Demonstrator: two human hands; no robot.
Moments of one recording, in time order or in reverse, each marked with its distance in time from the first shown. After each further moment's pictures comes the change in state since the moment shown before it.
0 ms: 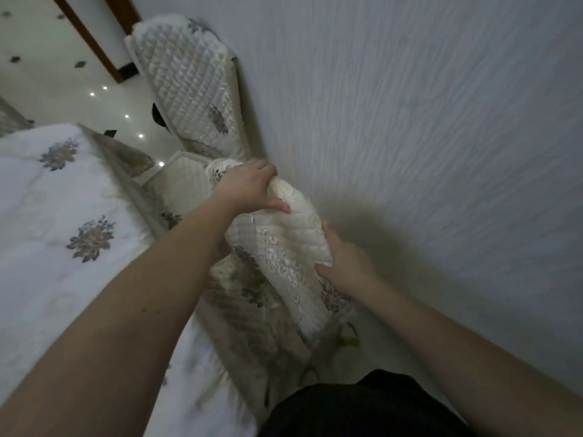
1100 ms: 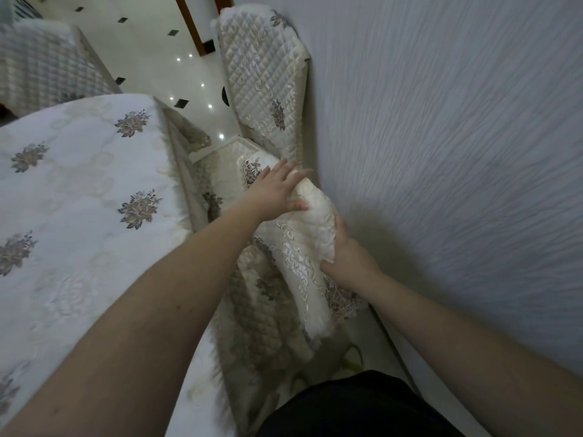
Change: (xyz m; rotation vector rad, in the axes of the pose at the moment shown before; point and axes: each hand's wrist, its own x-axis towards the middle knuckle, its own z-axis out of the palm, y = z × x) left_hand 0.004 -0.027 0.011 -0.151 -0.119 -0.264; right_hand 0.094 -0.019 -0.009 0.090 -0.122 -0.158
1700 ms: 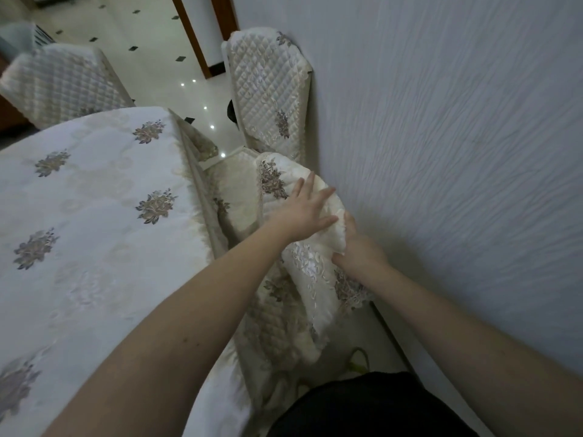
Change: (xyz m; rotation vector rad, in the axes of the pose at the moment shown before) left_hand -0.066 0.074 0.013 -0.171 -0.001 -0.054; right_hand -0.039 0.000 0.011 -0.173 0.045 0.080
